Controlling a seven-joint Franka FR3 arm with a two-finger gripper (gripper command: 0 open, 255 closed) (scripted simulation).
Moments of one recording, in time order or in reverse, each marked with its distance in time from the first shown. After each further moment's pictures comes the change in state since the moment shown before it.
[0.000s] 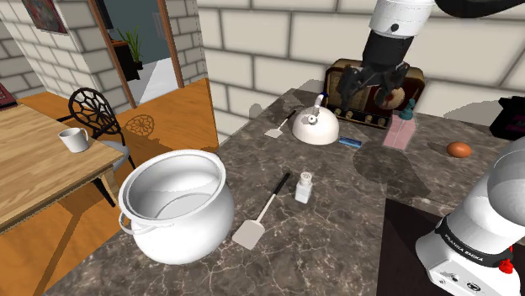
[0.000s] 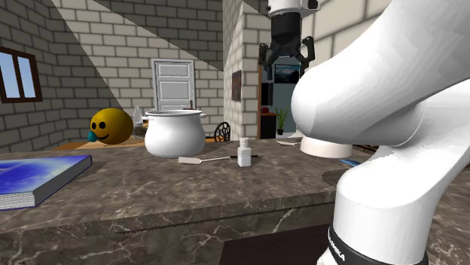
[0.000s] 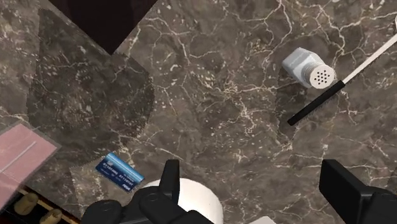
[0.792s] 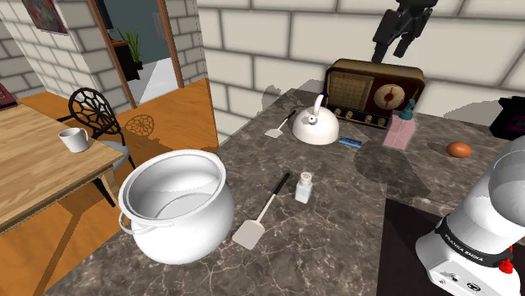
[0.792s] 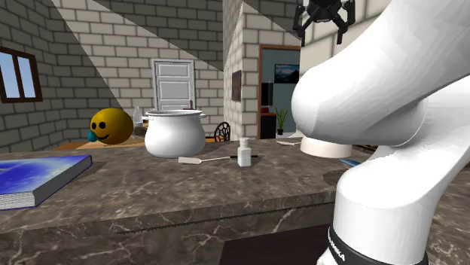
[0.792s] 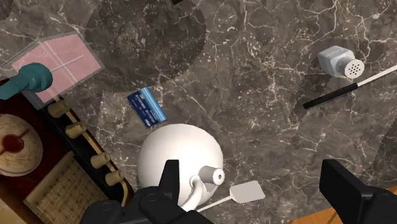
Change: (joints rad) arm 0.031 0.041 -0.258 0.222 -0.156 -0.160 -0.447
